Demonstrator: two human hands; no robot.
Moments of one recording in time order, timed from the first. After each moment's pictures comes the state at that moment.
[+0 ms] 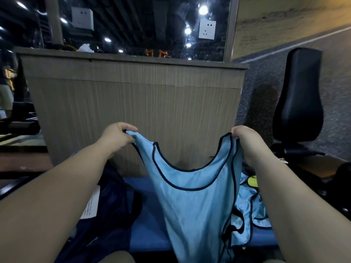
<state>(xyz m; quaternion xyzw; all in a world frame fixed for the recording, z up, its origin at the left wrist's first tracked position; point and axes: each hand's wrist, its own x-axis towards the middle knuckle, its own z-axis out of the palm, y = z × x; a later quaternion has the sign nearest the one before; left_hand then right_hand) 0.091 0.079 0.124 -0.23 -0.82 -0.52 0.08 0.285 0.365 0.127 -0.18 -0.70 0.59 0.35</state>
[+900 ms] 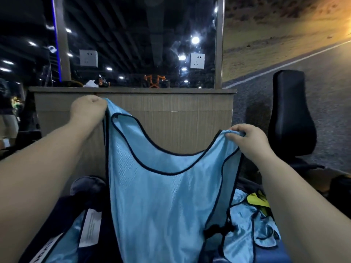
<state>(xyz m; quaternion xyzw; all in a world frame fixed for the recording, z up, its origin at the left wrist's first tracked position) 0.131 0.033 0.257 -0.16 -0.78 -0.51 0.33 0.321 0.361 0.184 -0.16 -0.82 0.29 0.47</state>
